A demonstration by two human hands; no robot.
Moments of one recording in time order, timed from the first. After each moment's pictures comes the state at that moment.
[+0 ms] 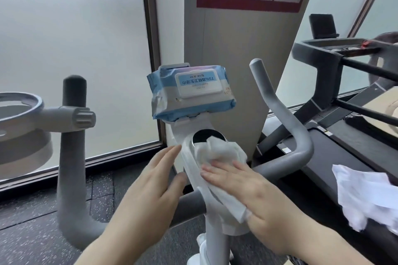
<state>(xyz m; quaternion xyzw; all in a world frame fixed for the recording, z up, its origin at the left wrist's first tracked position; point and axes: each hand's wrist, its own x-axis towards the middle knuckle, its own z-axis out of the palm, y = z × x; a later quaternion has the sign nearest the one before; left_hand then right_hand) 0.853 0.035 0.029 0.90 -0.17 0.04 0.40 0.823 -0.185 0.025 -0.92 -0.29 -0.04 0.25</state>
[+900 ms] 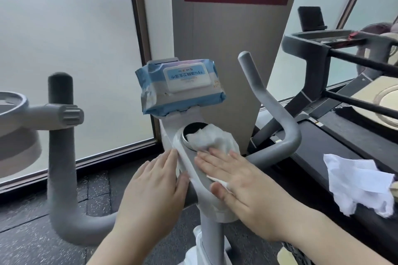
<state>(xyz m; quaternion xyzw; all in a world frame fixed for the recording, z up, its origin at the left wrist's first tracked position) 0.854 0.017 0.015 0.97 -0.19 0.07 0.16 0.815 -0.178 0.028 -0.96 -0.24 -0.05 0.15</state>
